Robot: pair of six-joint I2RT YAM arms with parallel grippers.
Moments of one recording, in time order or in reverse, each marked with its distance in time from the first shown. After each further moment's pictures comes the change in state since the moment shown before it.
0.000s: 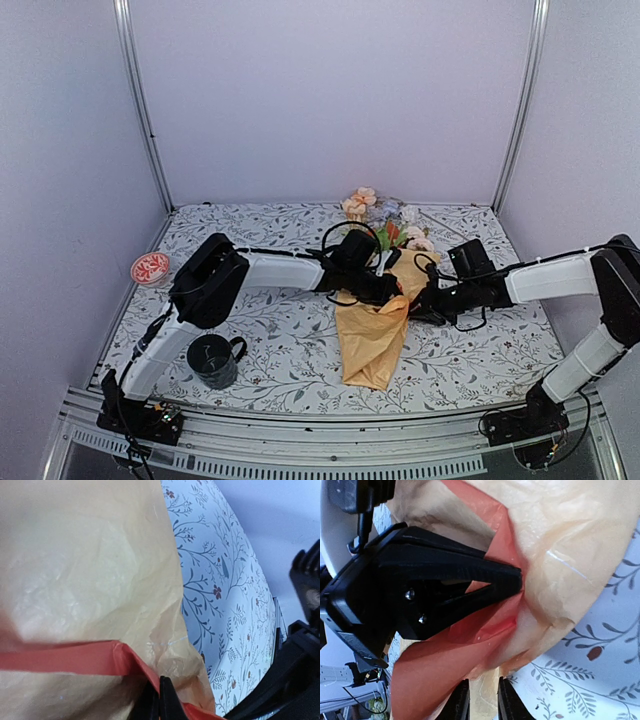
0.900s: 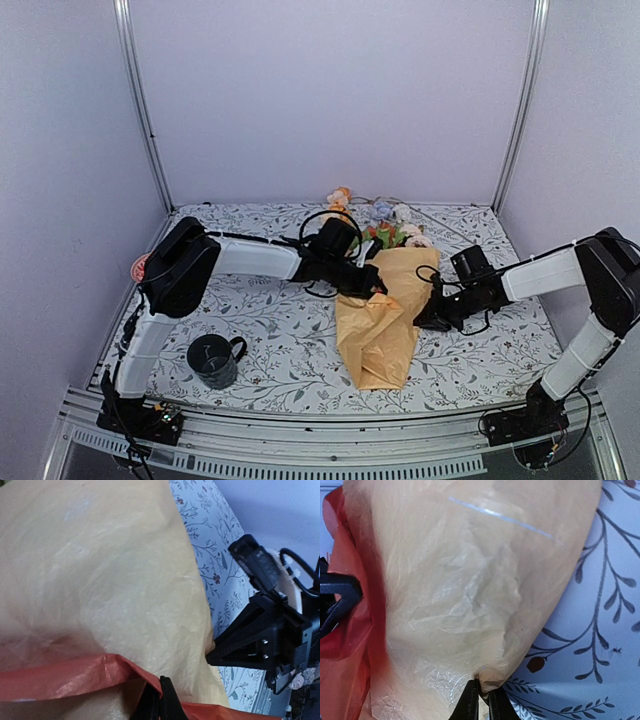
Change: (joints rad) left arm 0.047 -0.201 -0.246 0.010 -0.005 0.037; right arm -0.064 0.072 -0.005 -0.064 0.008 -0.101
